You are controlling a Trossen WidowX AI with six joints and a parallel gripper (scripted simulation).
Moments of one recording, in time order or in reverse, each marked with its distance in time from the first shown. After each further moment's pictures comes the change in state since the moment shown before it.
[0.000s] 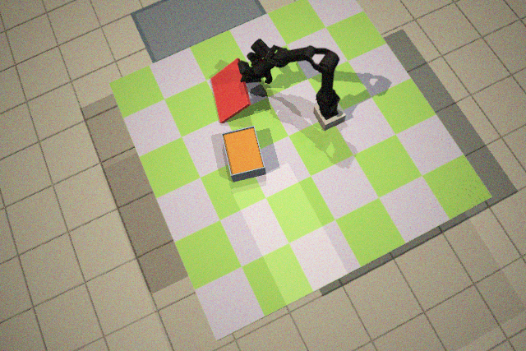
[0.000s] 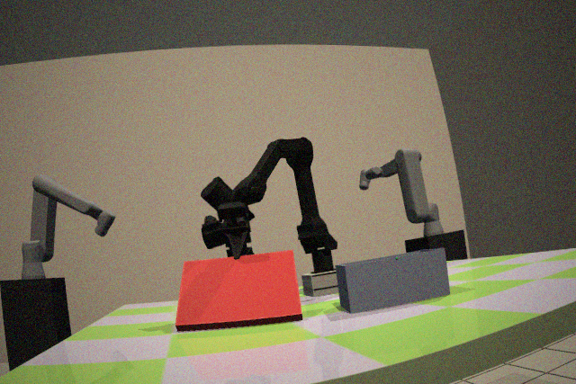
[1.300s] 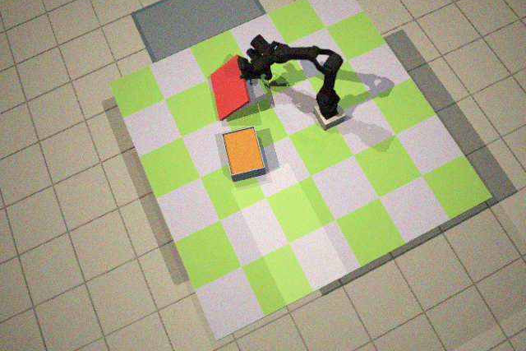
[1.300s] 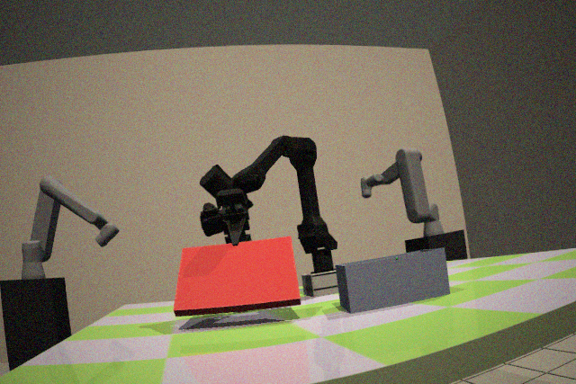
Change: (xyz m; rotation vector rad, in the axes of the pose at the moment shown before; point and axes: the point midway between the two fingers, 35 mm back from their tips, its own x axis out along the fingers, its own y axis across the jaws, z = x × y) arm -0.020 0.023 0.000 0.002 0.000 -0.003
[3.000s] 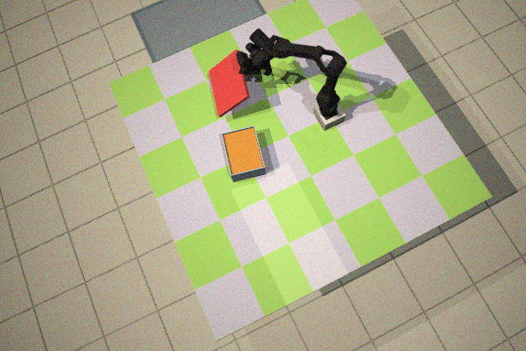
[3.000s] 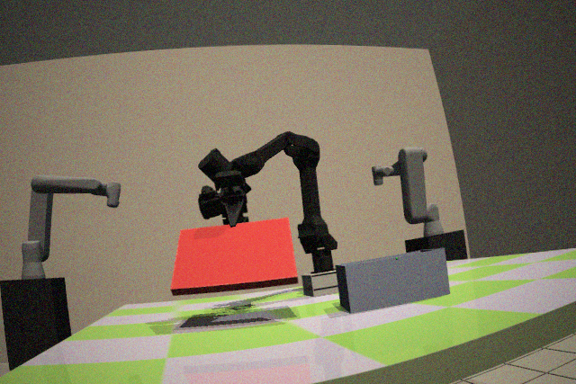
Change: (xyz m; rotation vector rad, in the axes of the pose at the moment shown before) arm -0.027 0.031 0.000 -0.002 0.001 0.001
